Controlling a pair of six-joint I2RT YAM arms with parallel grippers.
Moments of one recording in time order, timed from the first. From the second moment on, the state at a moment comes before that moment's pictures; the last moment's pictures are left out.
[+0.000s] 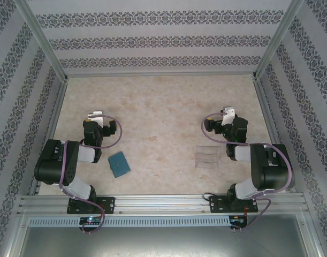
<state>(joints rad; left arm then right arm) -0.02 1.58 0.37 0.86 -0.12 -0.02 -0.04 1.50 0.38 0.80 -0.28 -0.01</state>
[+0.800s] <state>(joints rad) -0.02 1.58 0.37 0.86 -0.12 -0.02 -0.03 1.50 0.38 0.80 -0.15 0.00</state>
